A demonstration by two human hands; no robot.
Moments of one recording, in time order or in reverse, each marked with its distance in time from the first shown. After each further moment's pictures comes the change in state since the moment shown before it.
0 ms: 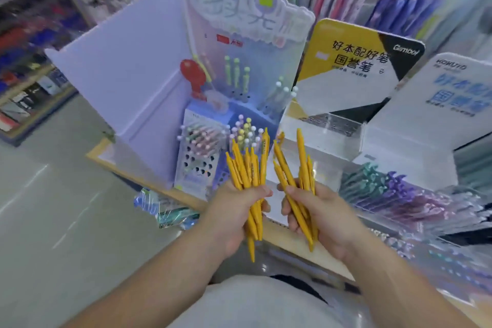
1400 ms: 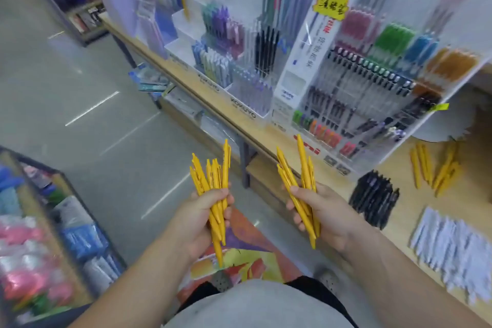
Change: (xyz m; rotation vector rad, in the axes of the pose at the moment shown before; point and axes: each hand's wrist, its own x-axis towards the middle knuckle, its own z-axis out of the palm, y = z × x) left_hand -0.353 -0.448 0.451 -0.413 0.306 -0.008; right_hand -0.428 0.195 -0.524 -0.141 -0.298 0.174
